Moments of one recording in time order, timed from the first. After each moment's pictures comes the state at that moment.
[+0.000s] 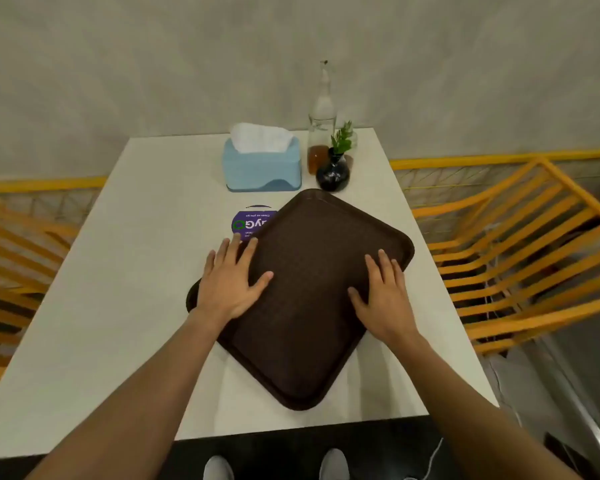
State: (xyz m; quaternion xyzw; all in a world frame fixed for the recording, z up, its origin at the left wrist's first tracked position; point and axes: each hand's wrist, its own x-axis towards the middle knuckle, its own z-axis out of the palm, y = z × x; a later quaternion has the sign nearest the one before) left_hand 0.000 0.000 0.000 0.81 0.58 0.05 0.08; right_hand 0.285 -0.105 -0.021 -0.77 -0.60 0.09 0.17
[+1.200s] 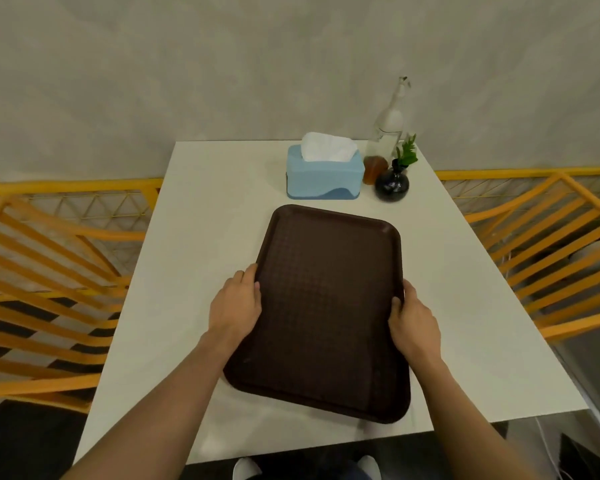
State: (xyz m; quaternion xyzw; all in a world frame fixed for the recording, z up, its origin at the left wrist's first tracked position) left_hand -0.150 0.017 -0.008 0.75 0.62 0.13 0.17; right_hand 0.152 -0.089 -0.031 -0.86 -0.46 0.10 0.22
